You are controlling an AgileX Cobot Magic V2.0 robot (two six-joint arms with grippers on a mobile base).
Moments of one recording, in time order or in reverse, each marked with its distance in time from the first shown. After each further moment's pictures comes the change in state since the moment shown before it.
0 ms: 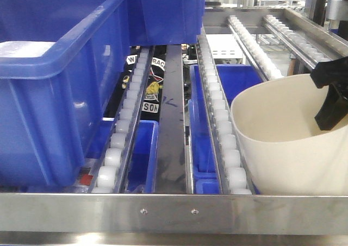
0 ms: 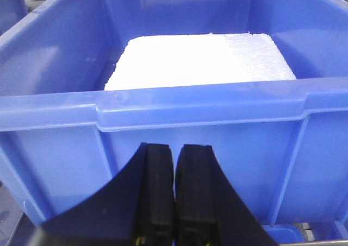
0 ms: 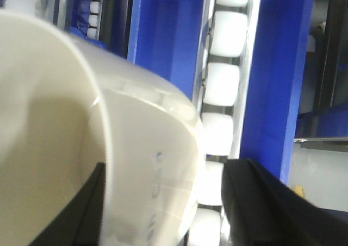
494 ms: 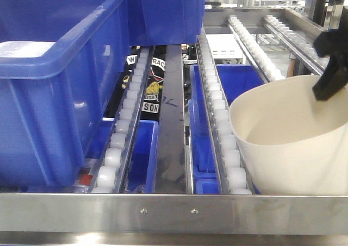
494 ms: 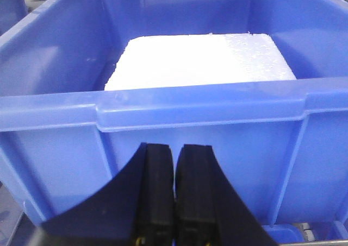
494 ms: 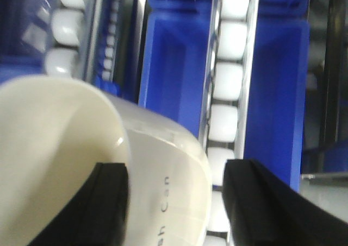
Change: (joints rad) left arm 0.000 0.000 0.000 0.000 0.000 0.000; right arm 0.000 -0.095 0.000 0.022 -0.053 0.000
